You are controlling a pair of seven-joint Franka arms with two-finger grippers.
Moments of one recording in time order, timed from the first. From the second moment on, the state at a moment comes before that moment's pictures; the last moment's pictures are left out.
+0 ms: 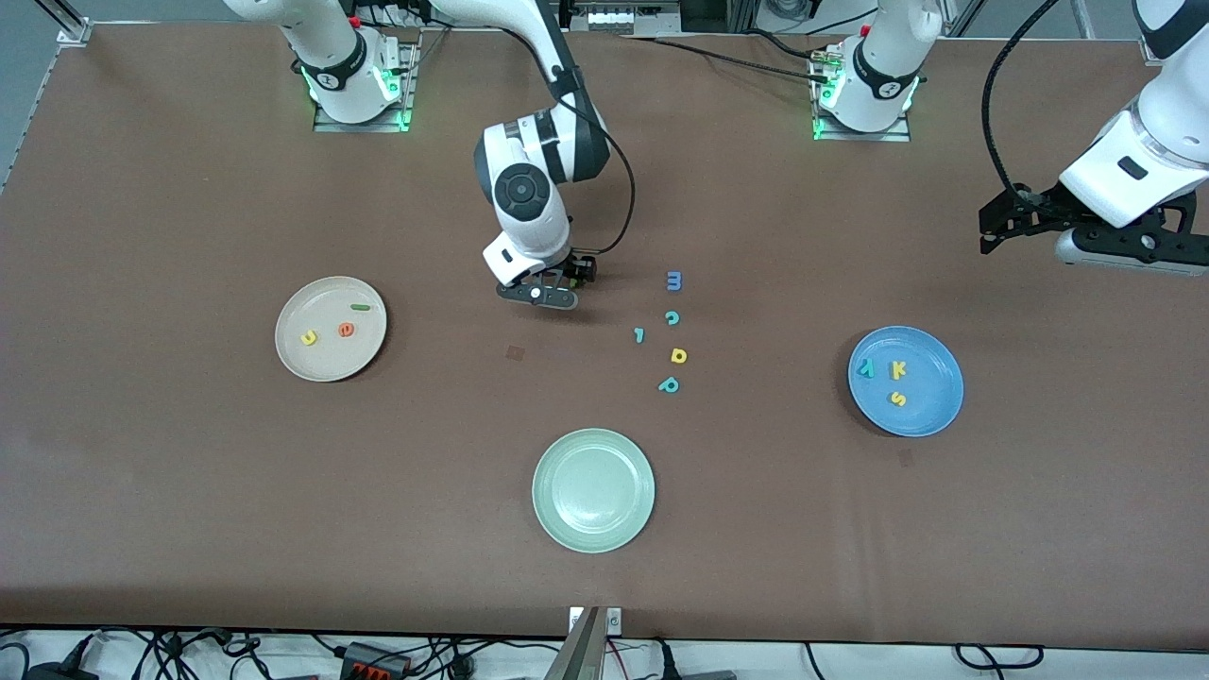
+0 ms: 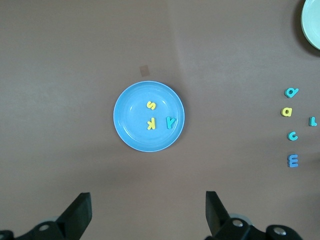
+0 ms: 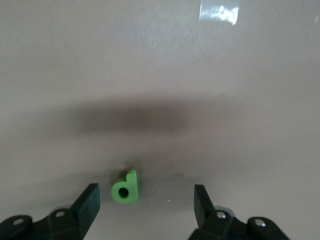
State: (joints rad) left arm 0.00 -0.04 -0.08 -1.73 0.02 1.71 0.05; right arm 1.51 0.74 -0.79 -1.87 0.79 2.23 0.49
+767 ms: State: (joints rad) left arm 0.00 -0.04 -0.08 -1.73 0.02 1.71 0.05; right arm 1.51 0.76 -0.74 -1.86 0.79 2.27 0.55
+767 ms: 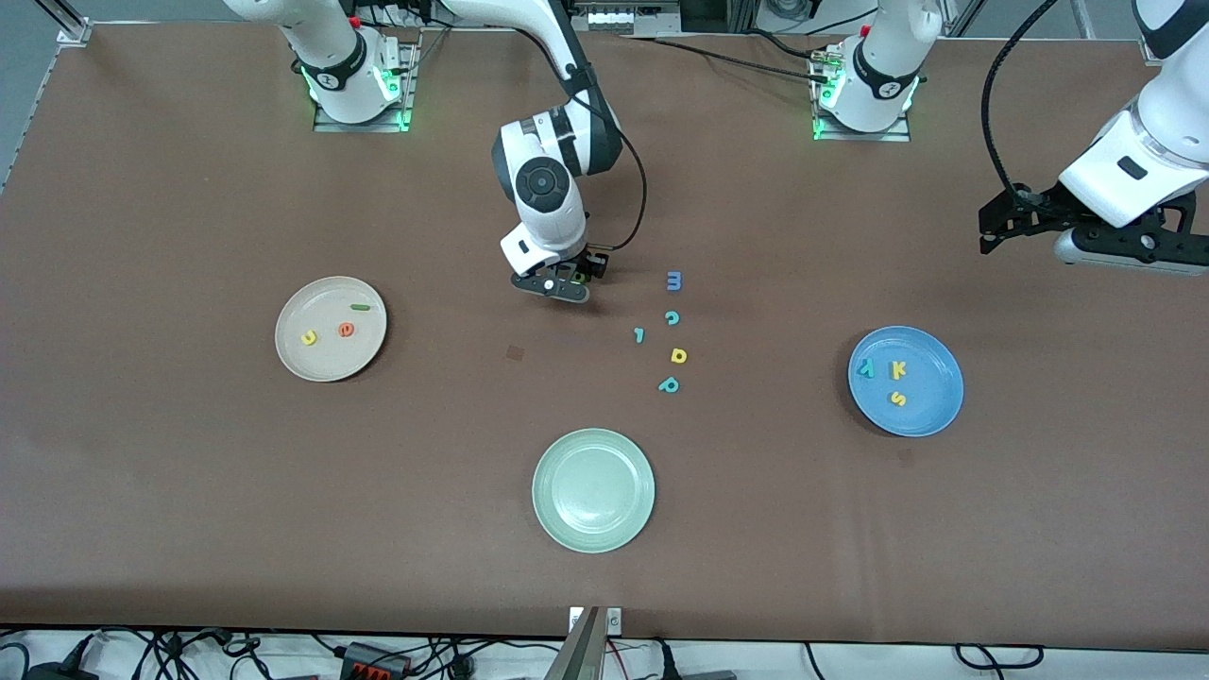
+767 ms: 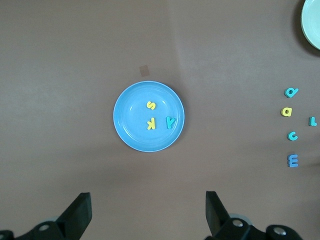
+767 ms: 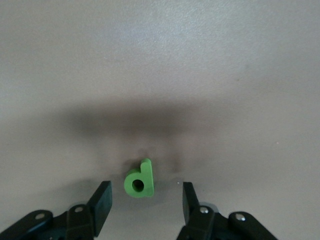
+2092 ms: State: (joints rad) left arm 0.00 -0.04 -0.08 -1.73 0.02 1.71 0.05; right arm 1.51 0.80 -0.74 -1.82 0.79 2.27 0.50
